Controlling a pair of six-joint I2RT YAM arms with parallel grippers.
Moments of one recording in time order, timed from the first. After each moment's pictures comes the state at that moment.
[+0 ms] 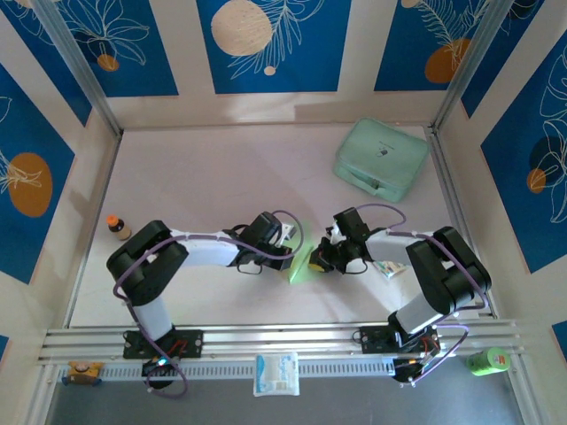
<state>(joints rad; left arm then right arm) -0.84 1.74 0.83 -0.02 0.31 -0.46 0.47 1.54 0.56 -0.16 -0.62 0.91</state>
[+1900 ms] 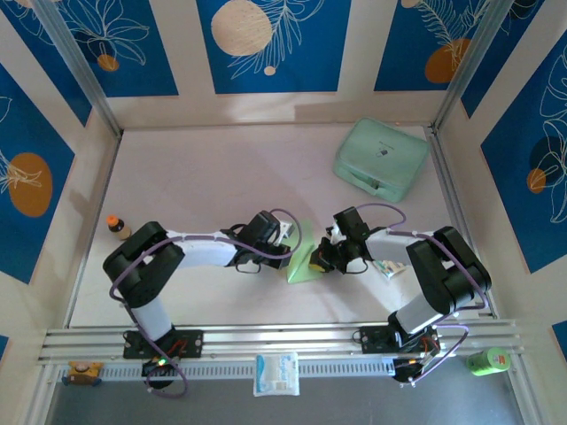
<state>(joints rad) -0.83 1.72 0.82 -0.02 0.28 -0.45 0.46 1.54 0.57 -0.18 -0.62 0.90</state>
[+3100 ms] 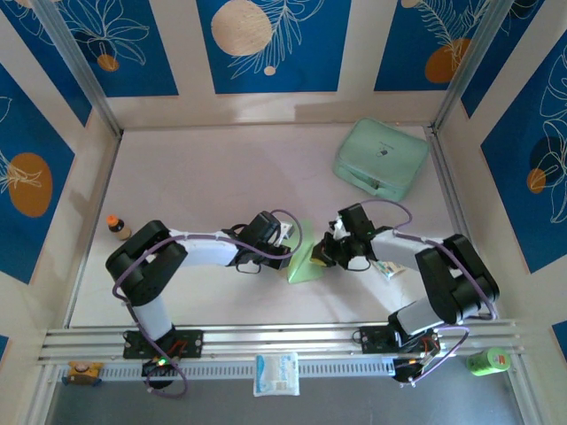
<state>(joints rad) -0.83 1.74 0.83 -0.03 0.29 -0.44 0.44 1.46 0.57 -0.17 -0.63 0.89</state>
